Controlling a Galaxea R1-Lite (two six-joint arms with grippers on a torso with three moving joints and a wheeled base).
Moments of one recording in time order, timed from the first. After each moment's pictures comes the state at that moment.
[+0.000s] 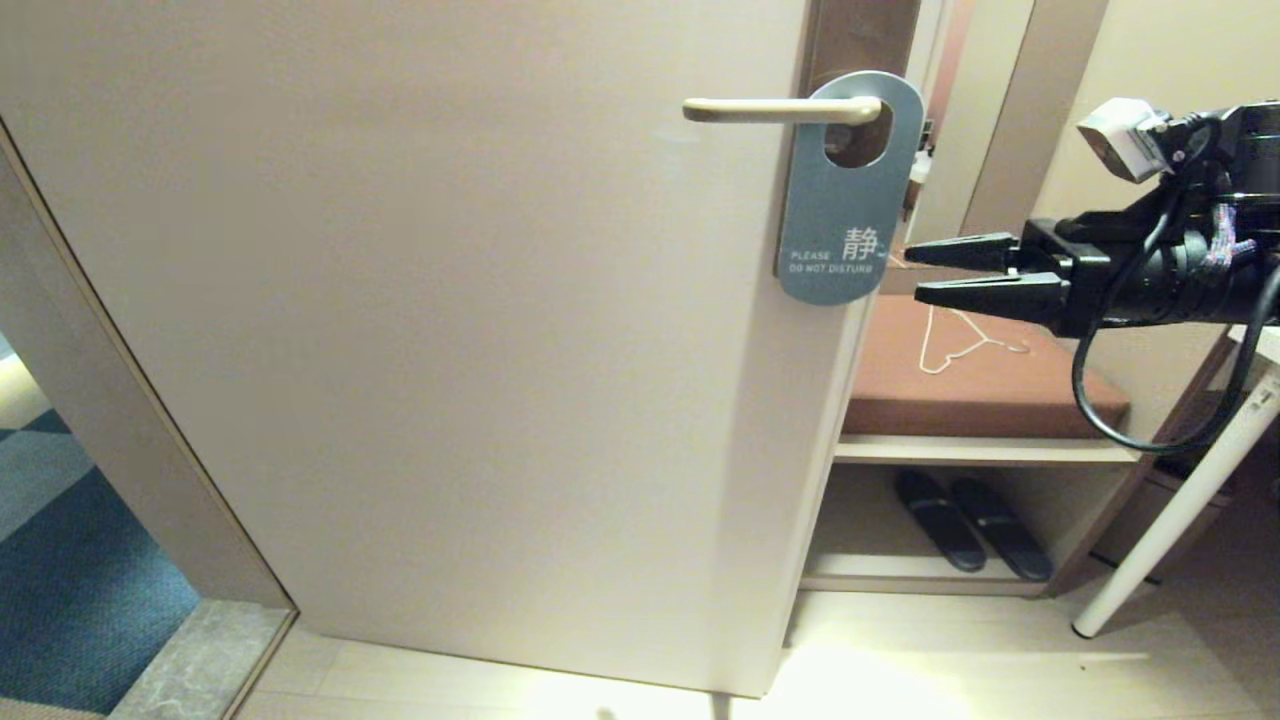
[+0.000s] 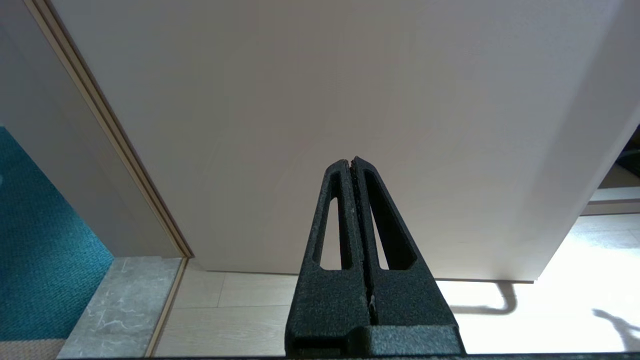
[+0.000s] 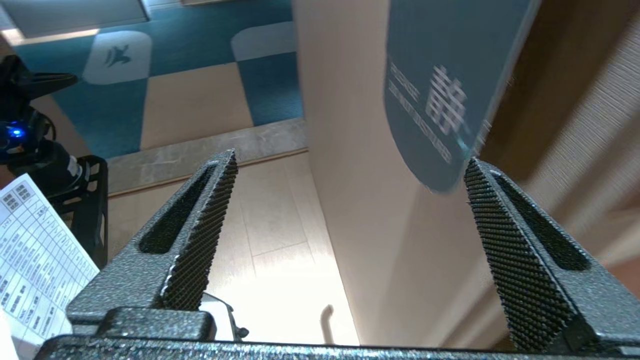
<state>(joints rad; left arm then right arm) 0.00 0.00 0.00 0.01 -0.02 0.05 0.00 1.76 -1.34 -0.11 1.17 -0.25</state>
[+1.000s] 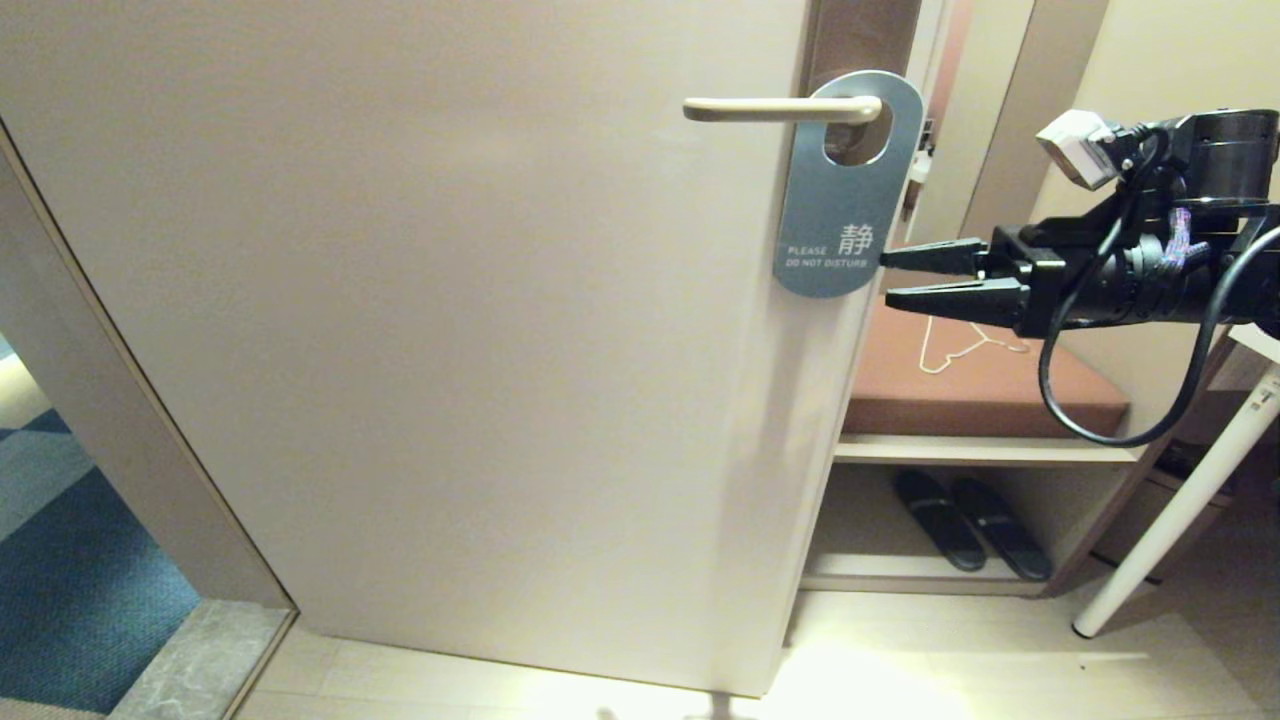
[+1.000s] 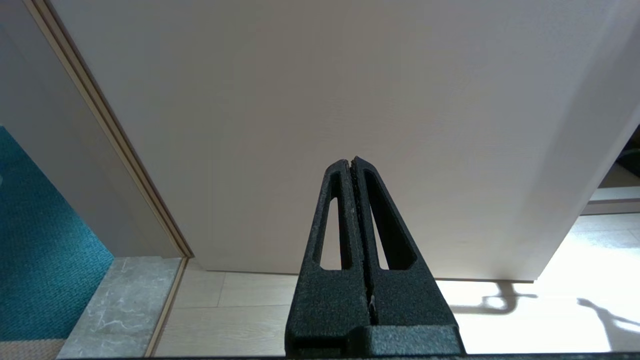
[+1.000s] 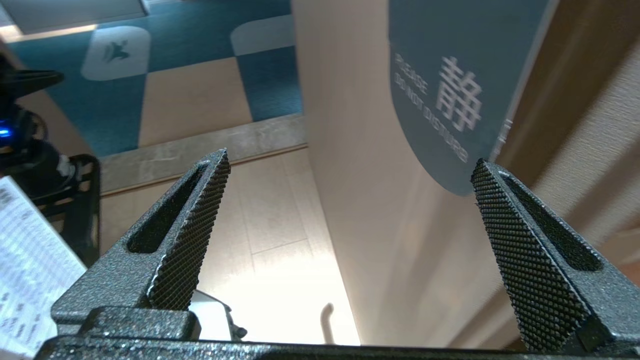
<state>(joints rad) 0.00 0.00 0.00 0.01 -0.02 0.05 0.03 1.80 -1.37 -0.10 1.13 -0.25</state>
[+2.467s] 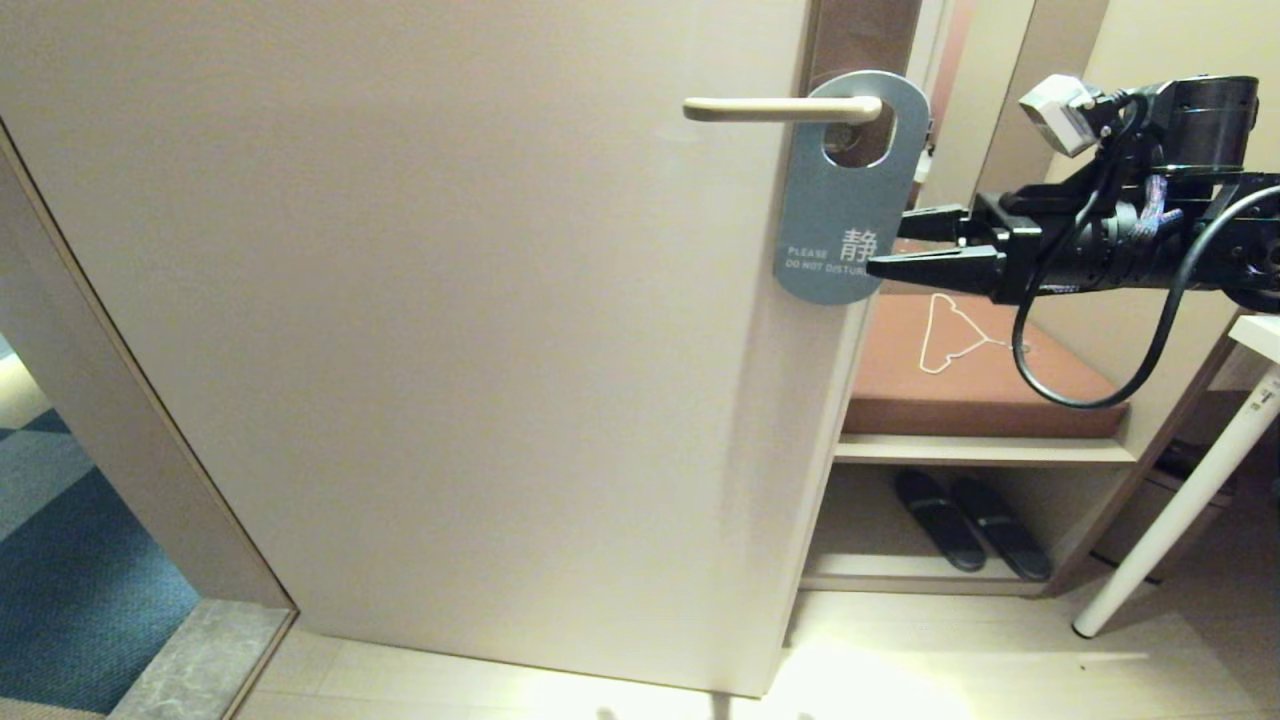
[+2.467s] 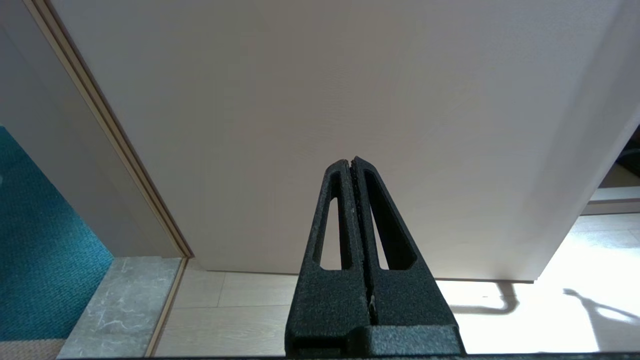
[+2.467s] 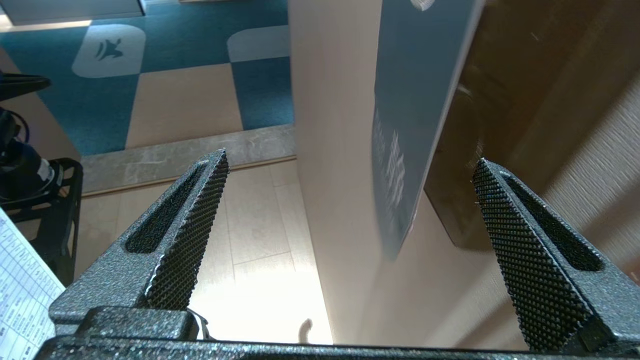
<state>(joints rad) 0.00 0.00 0.00 0.01 -0.02 0.05 0.06 1.86 -1.51 -0.09 1.13 -0.25</state>
